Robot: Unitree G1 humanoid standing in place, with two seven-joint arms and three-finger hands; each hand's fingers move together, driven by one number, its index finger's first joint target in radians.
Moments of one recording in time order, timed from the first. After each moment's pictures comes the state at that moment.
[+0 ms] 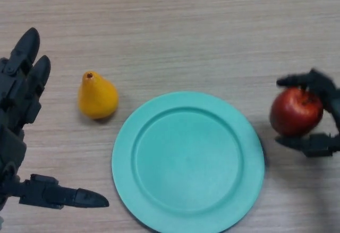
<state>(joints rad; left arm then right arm) 0.25 0.17 0.25 -0.74 -0.17 0.13 -0.26 -0.14 -0.29 -0.09 0.00 -0.12 -0.11 0.17</state>
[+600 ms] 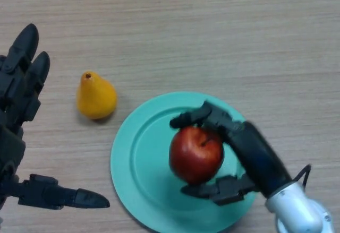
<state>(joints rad) 0.25 0.17 0.25 -0.76 -0.18 0.12 -0.26 0.01 -0.19 0.37 -0.23 -0.32 0.05 0.07</state>
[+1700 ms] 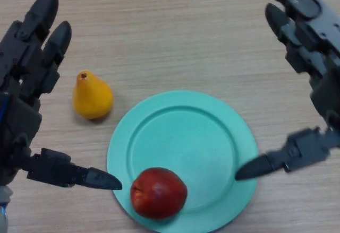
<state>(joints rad) 0.10 0.21 0.22 -0.80 -0.25 0.25 -0.26 -0.04 -0.20 0.03 -0.92 0.03 0.50 0.20</state>
